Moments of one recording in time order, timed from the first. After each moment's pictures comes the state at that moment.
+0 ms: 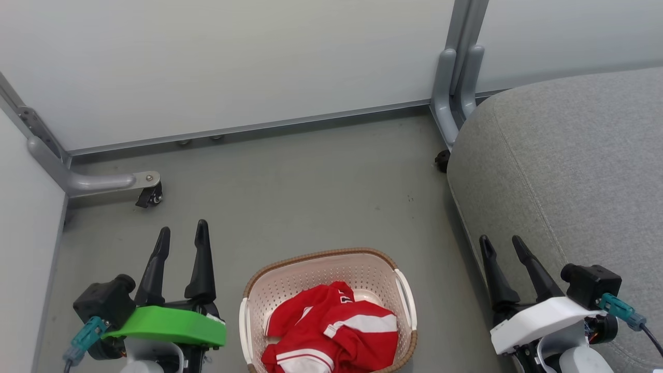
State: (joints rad) left arm -0.04 0.05 -0.09 0.08 -0.50 -0.08 -0.15; right arm -0.04 -0.04 0.06 0.15 0.43 0.13 -0.15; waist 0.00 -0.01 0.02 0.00
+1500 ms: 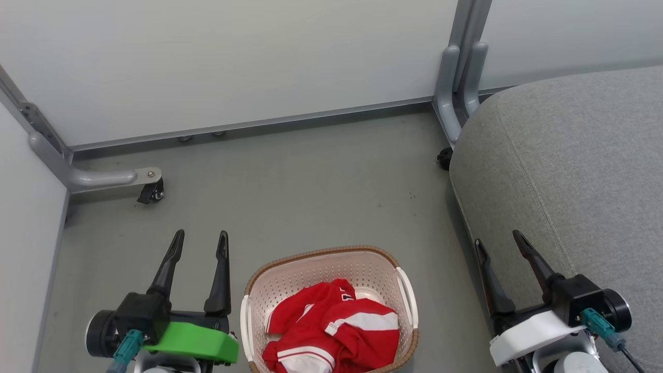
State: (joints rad) left arm -0.02 0.05 -0.11 0.11 -0.19 -0.11 -0.25; right arm -0.02 -0.05 0.06 0.11 0.10 0.13 -0.25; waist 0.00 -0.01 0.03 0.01
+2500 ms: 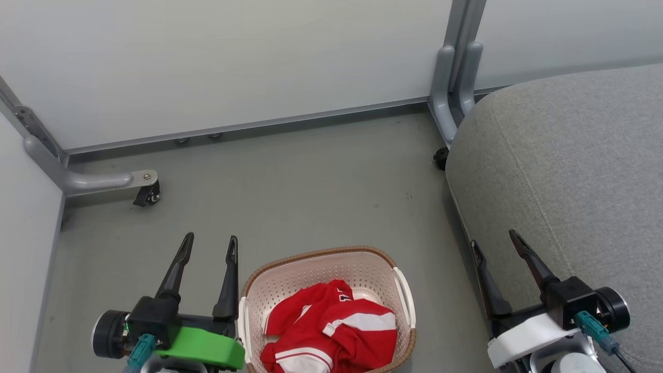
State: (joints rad) left arm -0.01 0.05 -0.13 0.11 -0.13 -0.12 -0.26; right arm -0.01 -0.05 0.07 0.10 0.05 0.13 -0.26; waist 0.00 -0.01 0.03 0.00
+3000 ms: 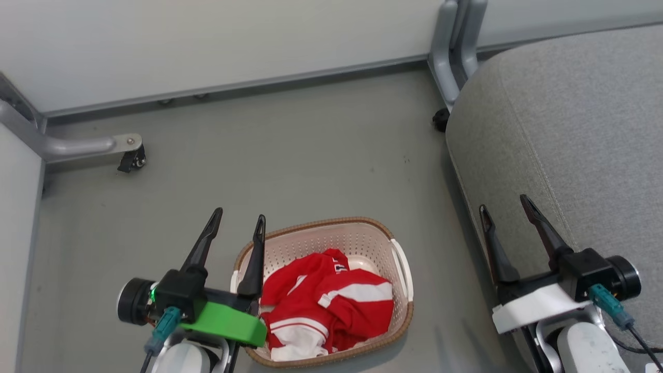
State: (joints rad) left arm -0.10 0.05 -0.21 0.15 -0.14 -0.12 -0.26; right arm -0.08 -0.05 0.04 0.07 0.05 0.13 -0.26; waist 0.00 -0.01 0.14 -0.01
